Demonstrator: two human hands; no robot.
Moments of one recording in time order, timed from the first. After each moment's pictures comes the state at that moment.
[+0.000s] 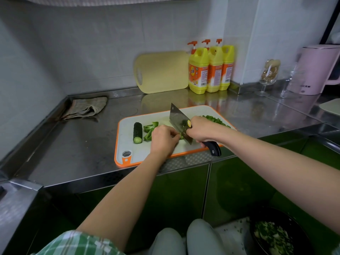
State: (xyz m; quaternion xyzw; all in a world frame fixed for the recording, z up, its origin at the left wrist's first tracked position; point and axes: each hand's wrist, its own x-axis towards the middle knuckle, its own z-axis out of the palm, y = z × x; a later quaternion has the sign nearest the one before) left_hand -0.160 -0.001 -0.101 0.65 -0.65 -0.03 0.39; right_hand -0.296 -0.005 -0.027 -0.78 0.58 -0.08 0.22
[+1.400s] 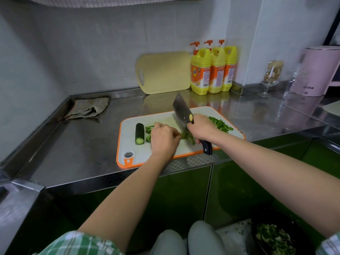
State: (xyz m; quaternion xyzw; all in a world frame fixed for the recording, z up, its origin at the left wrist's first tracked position) left_hand -0.155 -0.008 -0.105 0.68 -0.66 0.07 0.32; right_hand -0.286 -0.033 -0.048 -0.75 0.59 -0.20 0.22
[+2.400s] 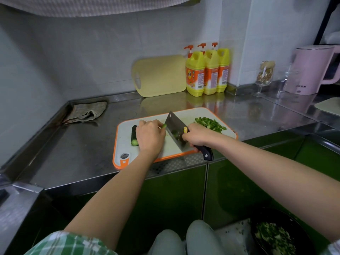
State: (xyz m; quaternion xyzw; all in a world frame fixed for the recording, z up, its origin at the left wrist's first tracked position) left_hand -0.139 -0.008 -0.090 0.72 -0.60 0.09 0.34; right_hand -0.303 -0.010 -0.049 -0.75 0.55 -0.16 0.33
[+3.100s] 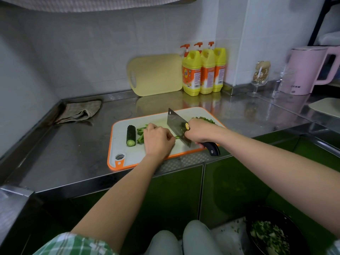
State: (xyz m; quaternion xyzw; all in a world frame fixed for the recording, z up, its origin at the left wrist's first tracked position) left_hand -0.167 -0.009 -0.105 0.71 -0.64 0.07 0.29; right_hand -0.312 -0.007 -0.027 -0.78 0.59 -0.06 0.21
